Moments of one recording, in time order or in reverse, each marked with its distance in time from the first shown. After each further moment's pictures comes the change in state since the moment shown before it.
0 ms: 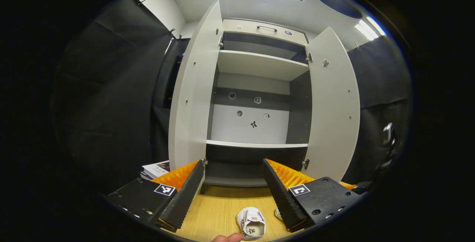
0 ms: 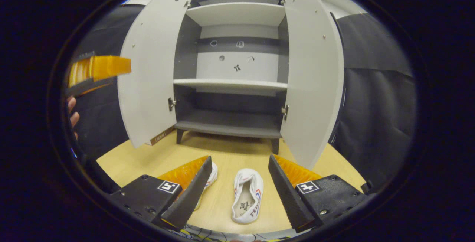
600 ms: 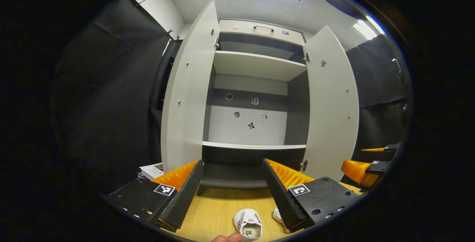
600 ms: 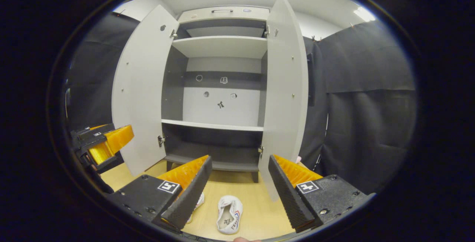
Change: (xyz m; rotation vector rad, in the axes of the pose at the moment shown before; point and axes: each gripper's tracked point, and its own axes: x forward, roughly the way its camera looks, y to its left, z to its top) left arm 0.010 -0.007 0.003 0.007 -0.011 0.014; right arm -0.075 -0.042 0.138 -0.002 -0.257 -0.093
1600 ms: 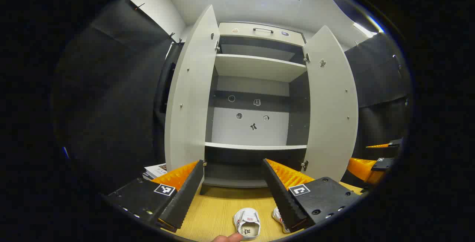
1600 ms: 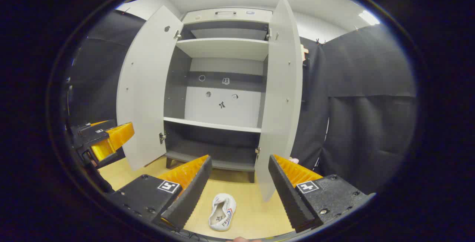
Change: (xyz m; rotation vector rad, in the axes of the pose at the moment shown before) left arm -0.013 -0.022 0.005 0.016 -0.008 0.006; right arm -0.021 -0.022 0.010 -0.030 -0.019 0.019
